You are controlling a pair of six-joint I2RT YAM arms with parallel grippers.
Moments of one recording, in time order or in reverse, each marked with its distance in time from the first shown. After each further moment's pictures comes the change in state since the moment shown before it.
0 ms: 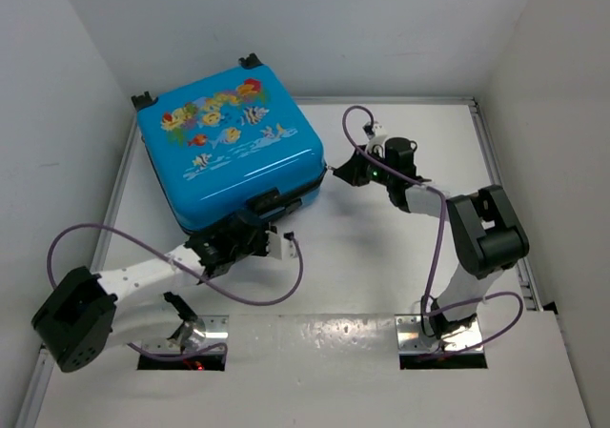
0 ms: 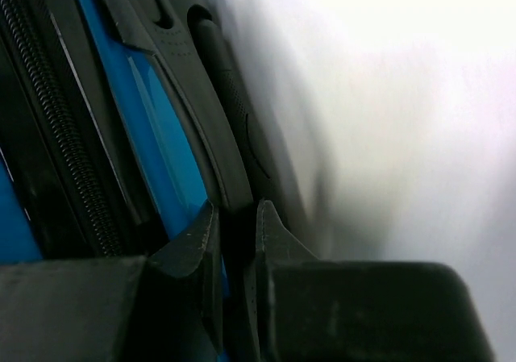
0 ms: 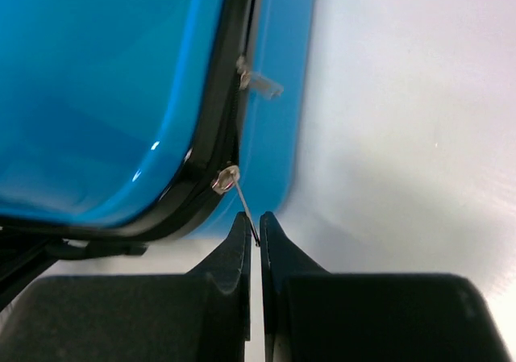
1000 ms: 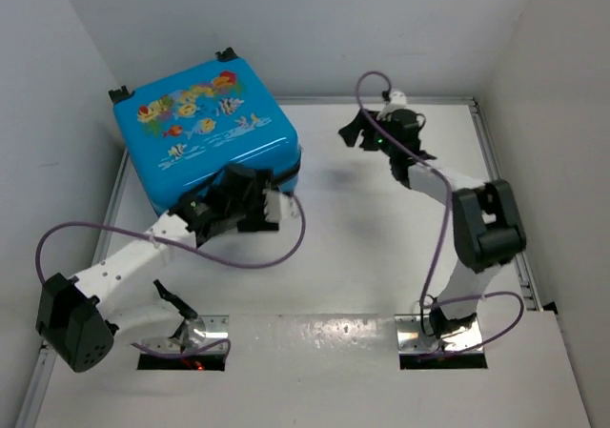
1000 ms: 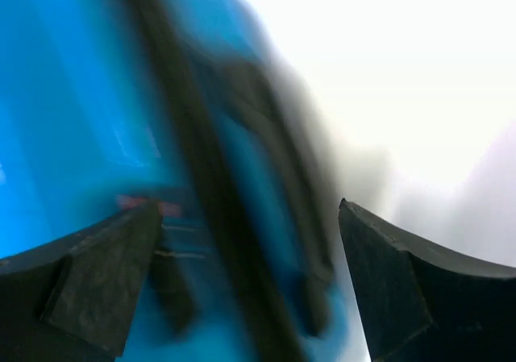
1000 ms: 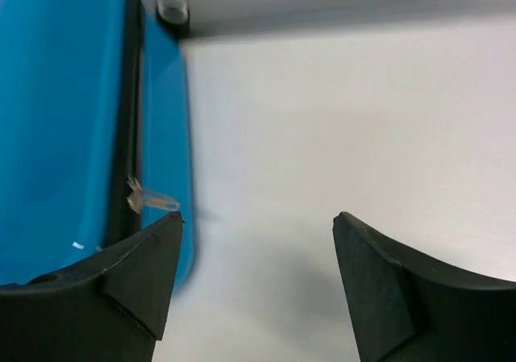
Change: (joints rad) left arm 0.144 -0.039 0.298 -0.369 0.072 0.101; right arm 0.005 0.131 0.270 -0.056 0.280 0.066
